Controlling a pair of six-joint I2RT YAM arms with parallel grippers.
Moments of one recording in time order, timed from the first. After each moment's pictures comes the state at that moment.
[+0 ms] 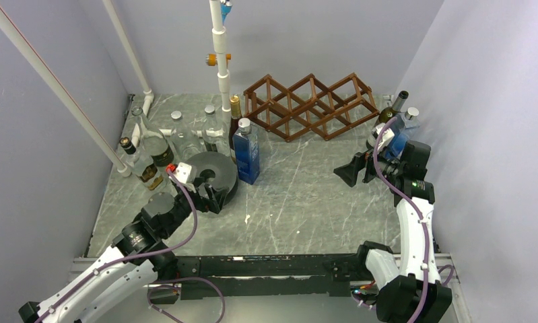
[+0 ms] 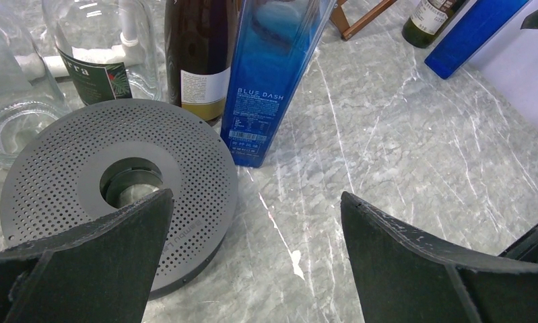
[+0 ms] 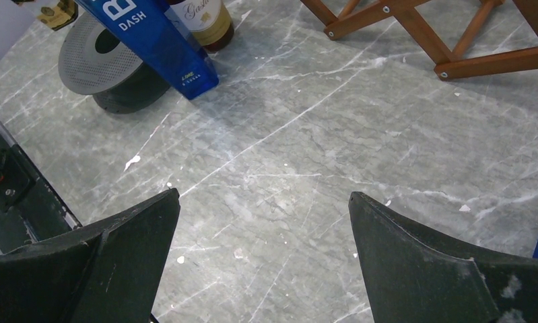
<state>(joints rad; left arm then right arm) -0.77 0.39 0.44 -0.21 -0.25 -0.30 -0.28 0.89 0.80 -0.52 -0.95 -0.22</state>
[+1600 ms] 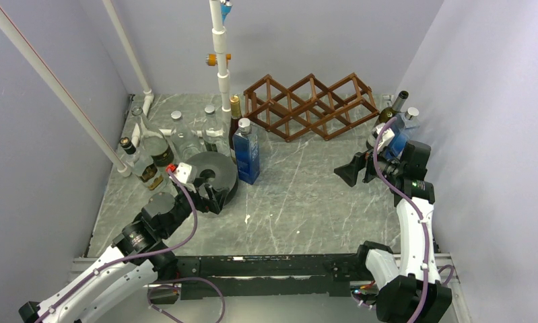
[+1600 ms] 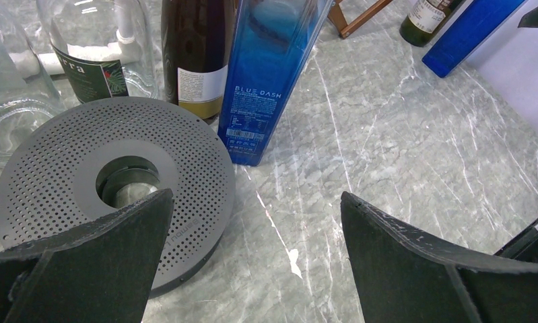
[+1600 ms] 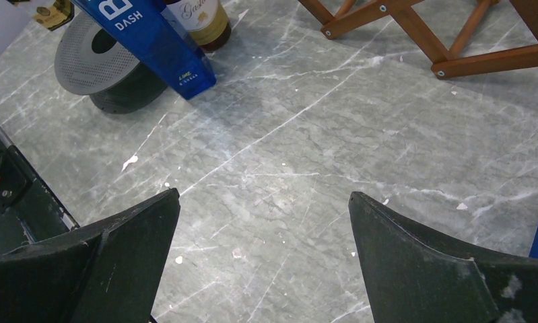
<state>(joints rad) -0.77 0.39 0.44 -0.21 -0.24 -0.31 -0.28 0.89 0.80 -0.52 -0.94 -0.22</state>
